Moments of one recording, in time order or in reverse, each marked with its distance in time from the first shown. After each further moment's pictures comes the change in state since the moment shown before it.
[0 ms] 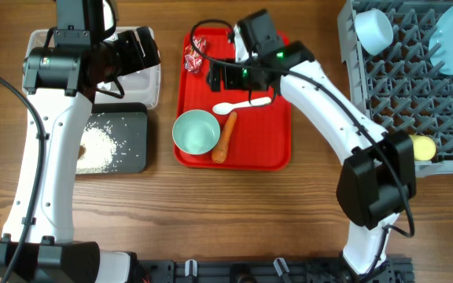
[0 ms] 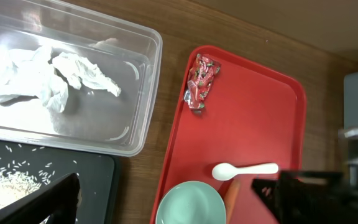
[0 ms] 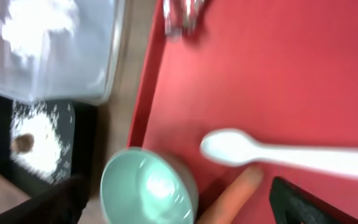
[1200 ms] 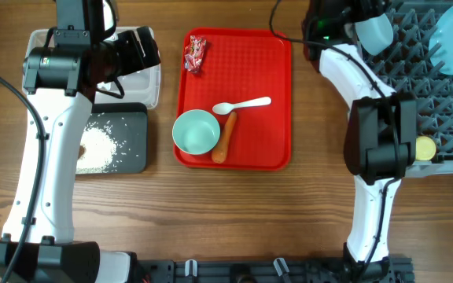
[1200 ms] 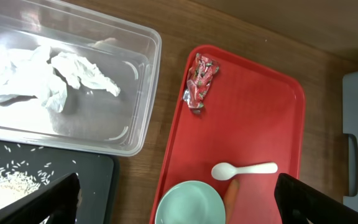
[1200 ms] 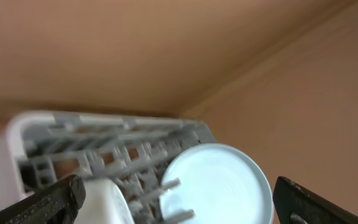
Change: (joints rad) left arm 0.000 0.000 0.000 0.000 0.003 0.000; right arm -0.316 0.274 0.082 1.071 1.409 -1.149
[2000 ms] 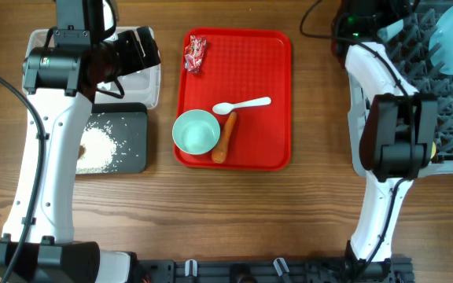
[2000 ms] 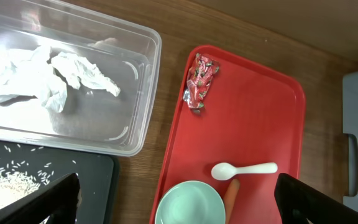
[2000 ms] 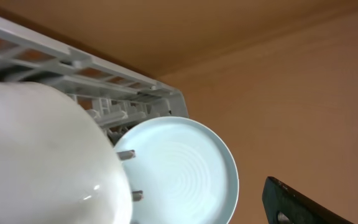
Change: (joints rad) left arm 0.000 0.000 0.000 0.000 0.000 0.000; right arm -0.130 0.000 0.002 -0.143 -0.013 -0.208
